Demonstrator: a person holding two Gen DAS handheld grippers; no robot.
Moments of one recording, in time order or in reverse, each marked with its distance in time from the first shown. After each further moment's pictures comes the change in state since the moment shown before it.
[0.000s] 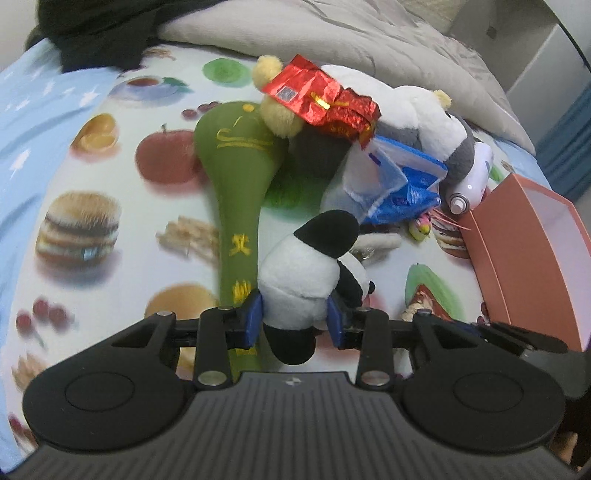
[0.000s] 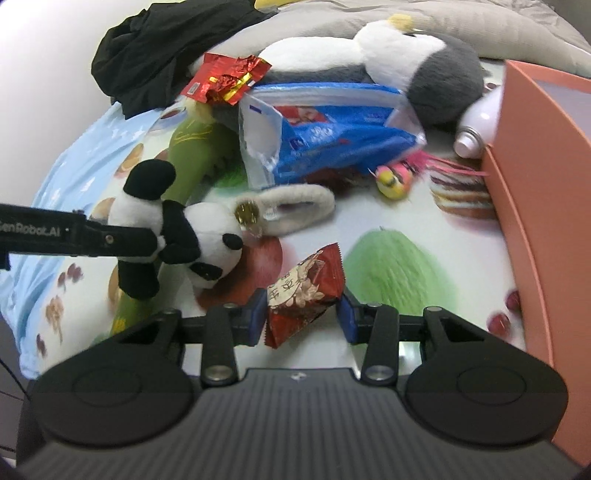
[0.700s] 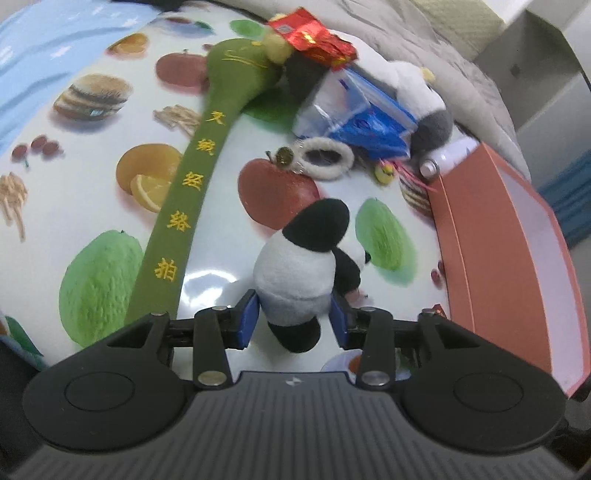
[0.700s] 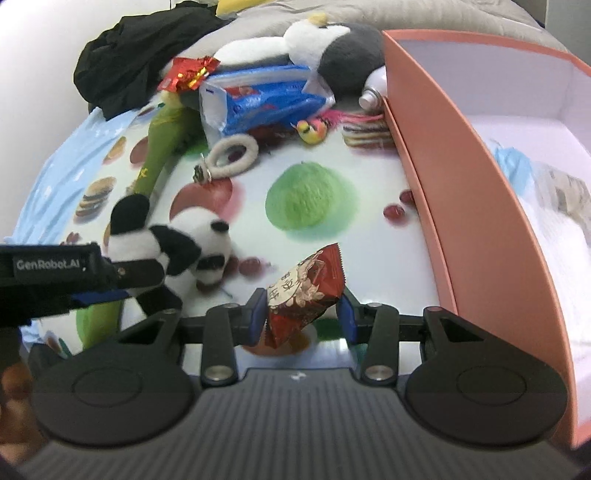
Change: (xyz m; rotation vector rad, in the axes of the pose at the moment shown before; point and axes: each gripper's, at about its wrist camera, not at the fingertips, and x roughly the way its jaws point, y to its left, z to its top) left arm -0.027 -0.048 -0.098 -0.170 -0.002 -0.033; right arm -0.073 -0.029 -0.069 0.084 -0.003 -0.085
